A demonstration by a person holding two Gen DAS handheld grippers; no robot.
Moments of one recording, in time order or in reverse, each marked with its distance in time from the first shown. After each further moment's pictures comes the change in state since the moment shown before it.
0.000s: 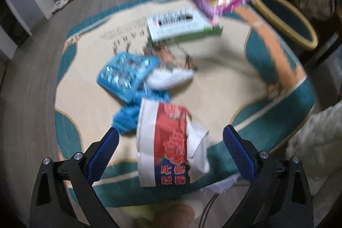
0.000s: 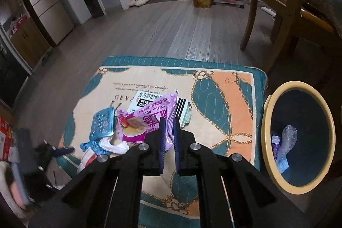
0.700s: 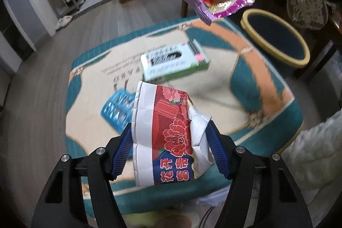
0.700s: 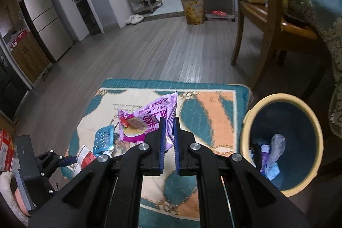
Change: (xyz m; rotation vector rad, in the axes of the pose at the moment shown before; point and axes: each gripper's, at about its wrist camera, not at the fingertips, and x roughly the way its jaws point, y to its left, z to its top) left arm -0.050 -0.024 0.039 0.021 -0.134 0.015; right arm -0.056 -0.029 0.013 0.040 -0.123 -0.026
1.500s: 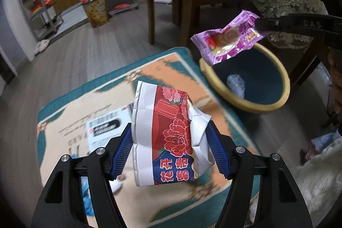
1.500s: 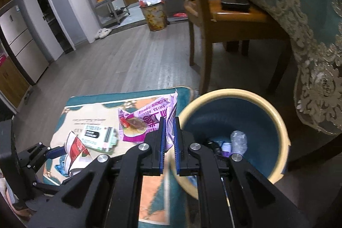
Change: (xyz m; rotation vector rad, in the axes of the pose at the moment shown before) left arm 0.023 -0.091 0.101 0.085 -0.102 -0.114; right arm -0.023 -0.137 -0.007 0.145 -0.030 -0.138
